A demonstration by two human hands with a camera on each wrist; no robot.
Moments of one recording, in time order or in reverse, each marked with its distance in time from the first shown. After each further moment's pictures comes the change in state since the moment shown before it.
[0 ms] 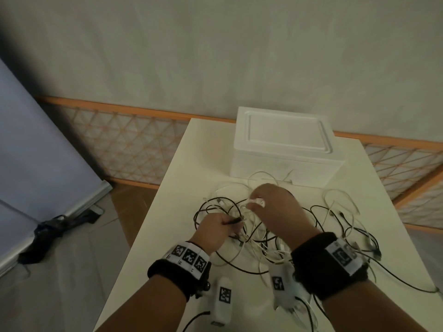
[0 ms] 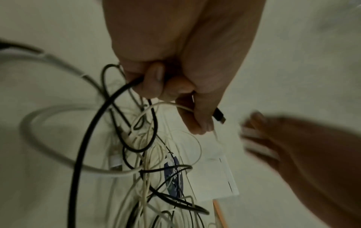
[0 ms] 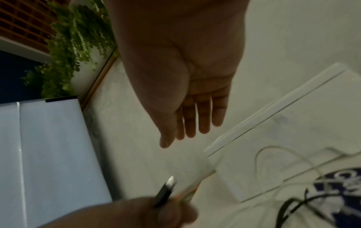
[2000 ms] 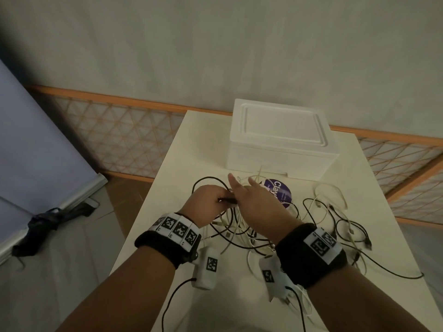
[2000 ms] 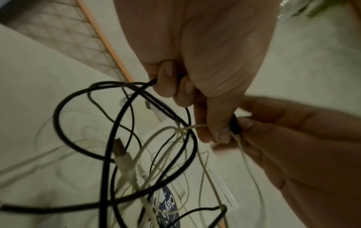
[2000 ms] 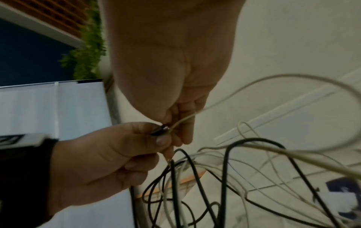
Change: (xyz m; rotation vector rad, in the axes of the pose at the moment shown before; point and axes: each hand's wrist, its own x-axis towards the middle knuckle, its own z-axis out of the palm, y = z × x) left_hand 0.008 0.037 -0.026 0.547 -0.039 0.334; right_hand -0.009 -0.026 0.006 -0.297 -0.213 -0.283
